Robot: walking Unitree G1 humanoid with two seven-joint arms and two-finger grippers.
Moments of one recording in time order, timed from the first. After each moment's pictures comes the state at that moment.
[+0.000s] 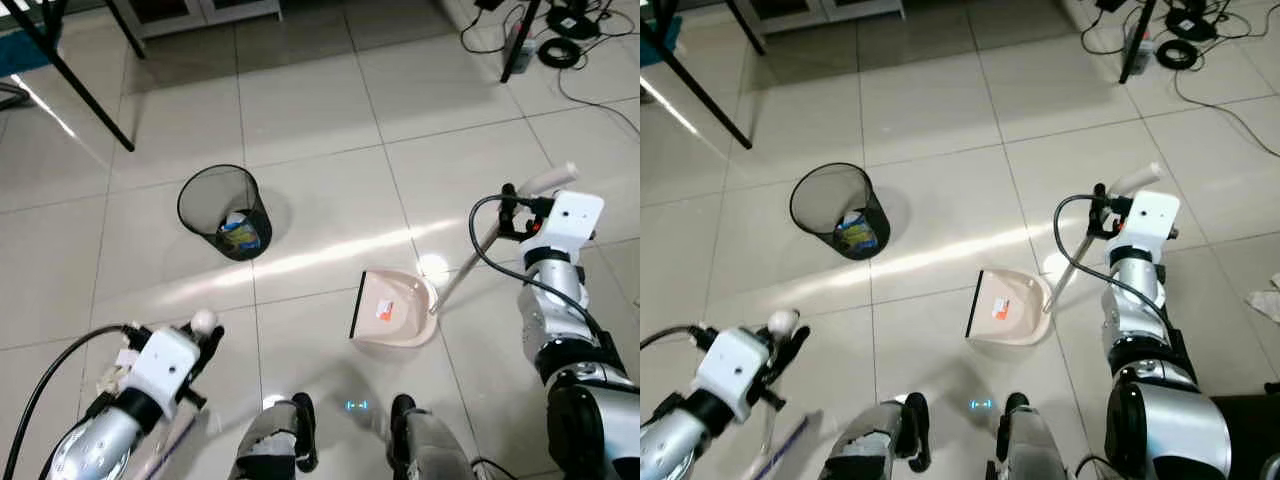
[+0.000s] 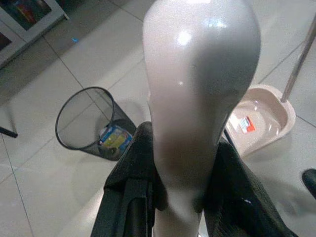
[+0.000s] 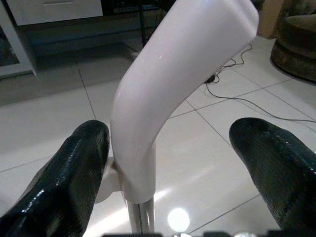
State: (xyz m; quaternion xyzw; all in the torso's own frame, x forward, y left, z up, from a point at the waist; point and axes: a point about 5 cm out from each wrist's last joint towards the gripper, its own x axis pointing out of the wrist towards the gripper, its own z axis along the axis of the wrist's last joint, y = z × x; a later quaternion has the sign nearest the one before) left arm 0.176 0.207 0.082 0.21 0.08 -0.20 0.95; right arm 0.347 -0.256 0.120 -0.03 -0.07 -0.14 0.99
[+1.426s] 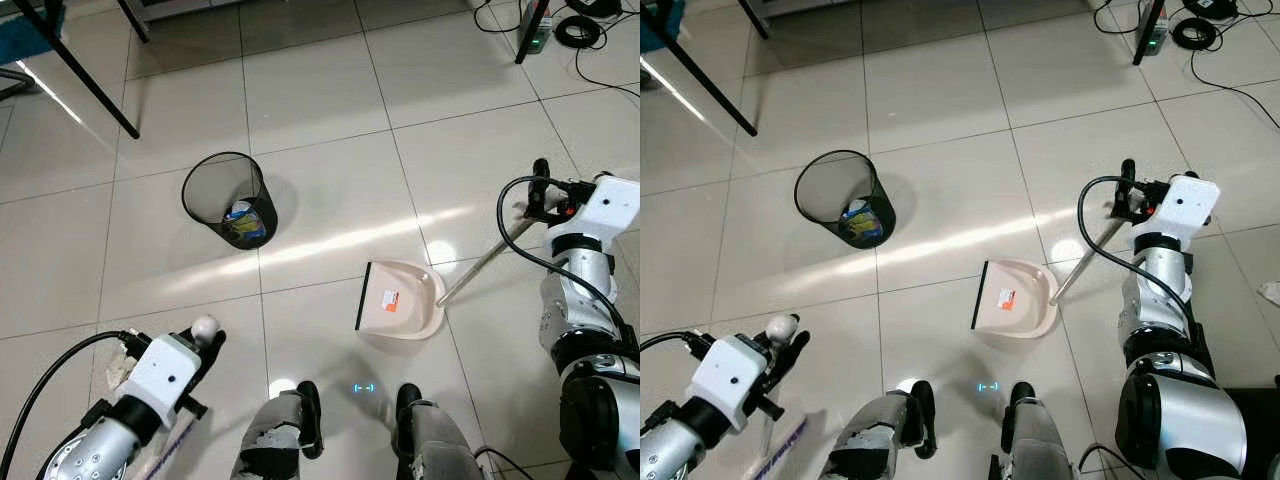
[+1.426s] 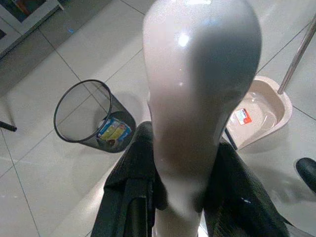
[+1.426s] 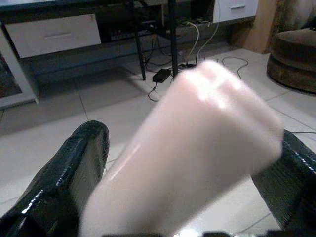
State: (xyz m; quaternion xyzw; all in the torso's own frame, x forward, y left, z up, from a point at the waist) left arm 0.170 0.202 0.092 0.22 0.07 -0.20 0.95; right arm 0.345 -0.277 0.145 -0.01 -0.14 -0.15 0.98
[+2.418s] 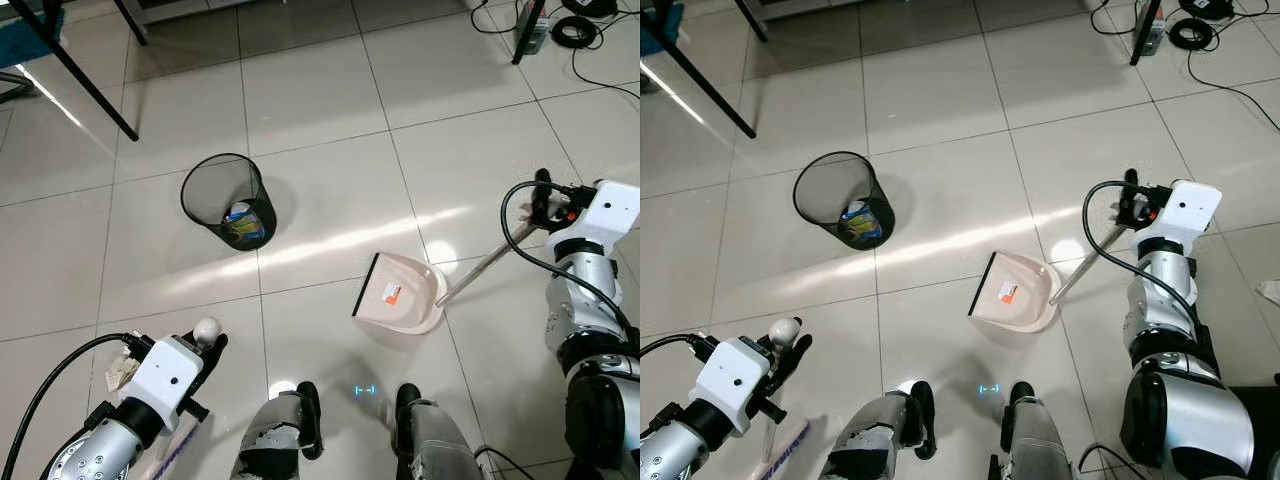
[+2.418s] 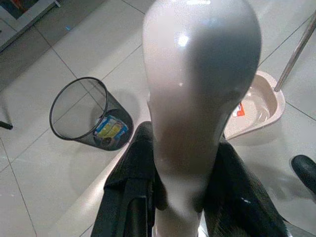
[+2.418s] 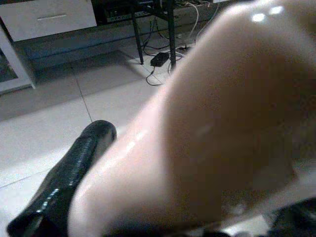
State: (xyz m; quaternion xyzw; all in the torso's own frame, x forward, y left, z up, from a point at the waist) left arm 0.168 0.201 0.087 0.21 0.08 -0.21 0.95; right arm 0.344 -0.285 0.137 0.00 -0.10 -0.15 0.98
